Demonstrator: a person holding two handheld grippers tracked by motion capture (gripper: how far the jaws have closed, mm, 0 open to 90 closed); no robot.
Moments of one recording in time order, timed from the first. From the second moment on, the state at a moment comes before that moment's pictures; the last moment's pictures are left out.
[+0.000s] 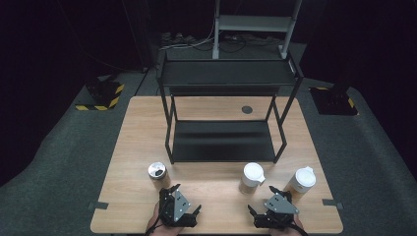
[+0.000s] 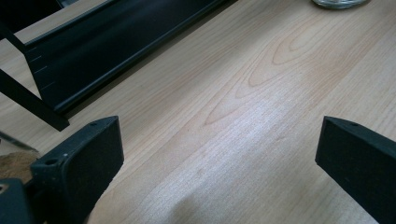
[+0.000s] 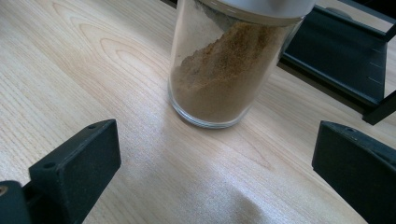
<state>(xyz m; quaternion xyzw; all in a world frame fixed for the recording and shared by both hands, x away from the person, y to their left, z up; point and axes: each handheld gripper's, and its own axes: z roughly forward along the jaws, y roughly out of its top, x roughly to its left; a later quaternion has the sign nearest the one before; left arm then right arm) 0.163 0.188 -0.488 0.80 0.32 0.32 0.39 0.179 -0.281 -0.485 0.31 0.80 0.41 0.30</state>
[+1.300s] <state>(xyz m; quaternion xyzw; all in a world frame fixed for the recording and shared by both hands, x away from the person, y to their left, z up) 0.157 0.196 -0.483 0.79 0.31 0.31 0.43 0.179 -0.282 -0.485 0.32 0.80 0.41 0.30</state>
